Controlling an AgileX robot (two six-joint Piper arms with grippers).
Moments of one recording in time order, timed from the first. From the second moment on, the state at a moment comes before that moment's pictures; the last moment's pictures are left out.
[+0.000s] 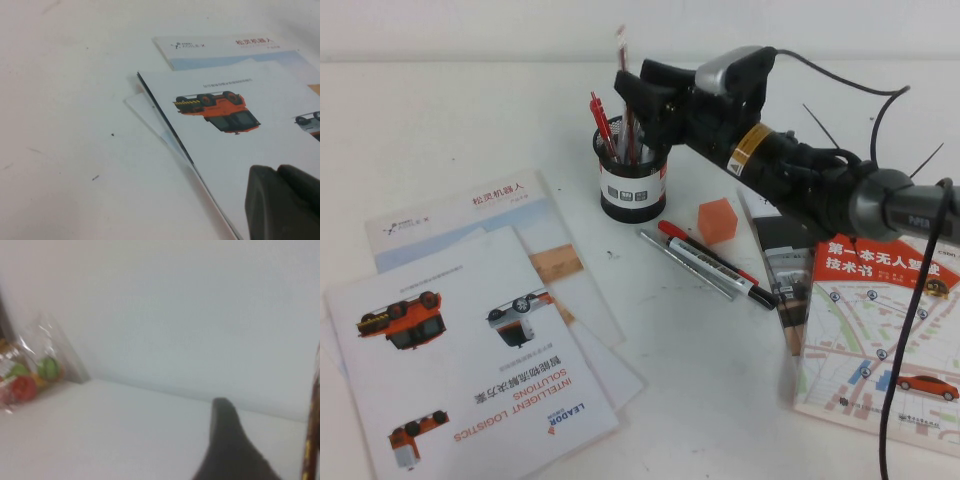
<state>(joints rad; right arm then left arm) 0.40 2.28 -1.57 -0.60 -0.95 0.70 -0.03 -0.01 0.02 -0.03 0.39 -0.13</state>
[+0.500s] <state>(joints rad) 0.40 1.85 -1.51 -0.97 -0.90 0.90 -0.03 -0.01 0.02 -0.03 0.39 -0.13</state>
